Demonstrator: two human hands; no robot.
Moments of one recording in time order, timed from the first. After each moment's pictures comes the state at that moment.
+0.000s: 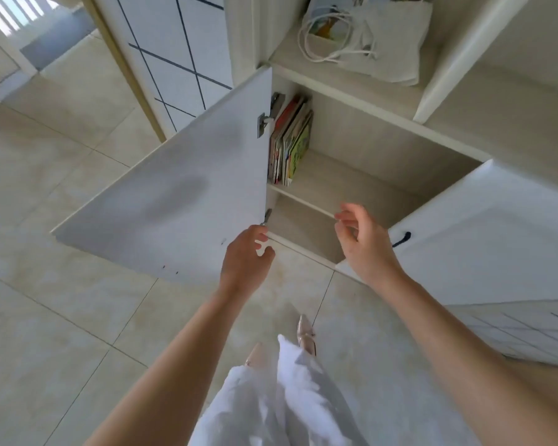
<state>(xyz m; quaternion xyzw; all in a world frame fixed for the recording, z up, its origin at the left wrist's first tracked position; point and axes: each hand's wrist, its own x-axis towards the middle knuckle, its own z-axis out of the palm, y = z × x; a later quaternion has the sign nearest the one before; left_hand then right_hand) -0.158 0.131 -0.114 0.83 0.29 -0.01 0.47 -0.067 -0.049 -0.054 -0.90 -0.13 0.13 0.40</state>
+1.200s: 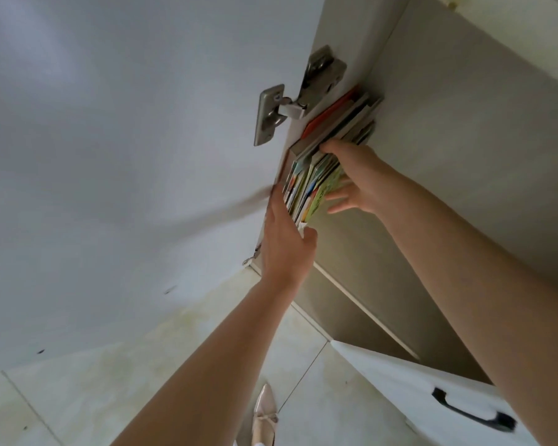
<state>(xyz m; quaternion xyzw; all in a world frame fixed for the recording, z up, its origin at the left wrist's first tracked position) 0.116 0.142 -0.309 0.76 0.37 0.16 0.51 0.243 0.127 -0.216 -0.80 0.06 0.39 0.44</state>
